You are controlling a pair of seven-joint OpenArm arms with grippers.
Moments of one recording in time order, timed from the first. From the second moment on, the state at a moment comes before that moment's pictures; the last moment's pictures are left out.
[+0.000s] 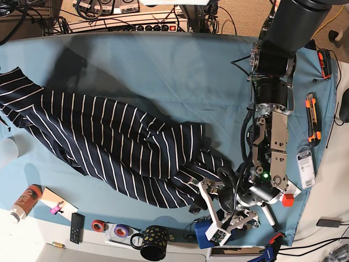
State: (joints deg) left arm -32.6 -1.0 7.4 91.4 -18.0 -20.3 63.3; right arm -11.1 21.5 79.7 114.8 43.0 32.1 -73.5
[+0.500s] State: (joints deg) left arm -9.4 -1.2 7.4 93.1 -18.3 -20.1 64.6; right arm -11.1 21.5 79.7 114.8 43.0 32.1 -72.1
